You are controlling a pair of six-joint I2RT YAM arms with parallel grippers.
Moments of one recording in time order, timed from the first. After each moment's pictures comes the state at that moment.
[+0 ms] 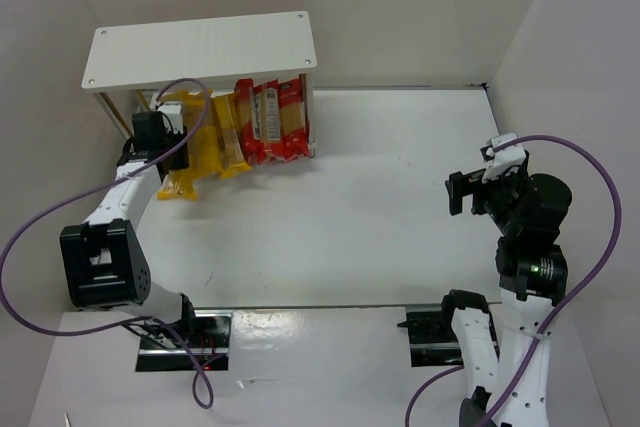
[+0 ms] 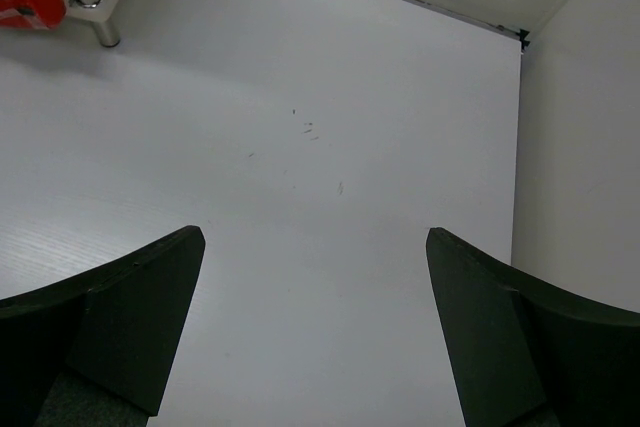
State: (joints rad) left arm 0.15 1.46 1.04 -0.27 0.04 0.10; right arm -0.21 0.60 1.01 -0.70 -0.38 -0.30
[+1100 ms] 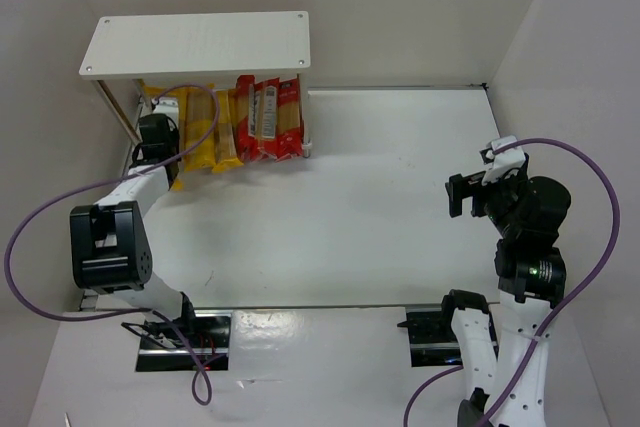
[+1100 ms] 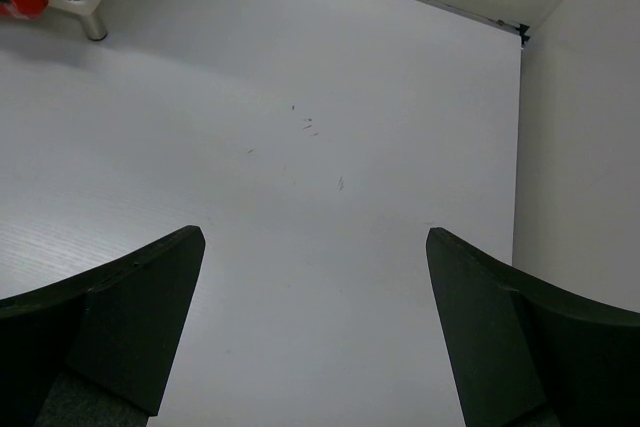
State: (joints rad) left arm 0.15 1.58 0.98 0.11 -0.27 0.21; right arm -0.23 0.58 0.99 -0.70 -0.38 -0.30
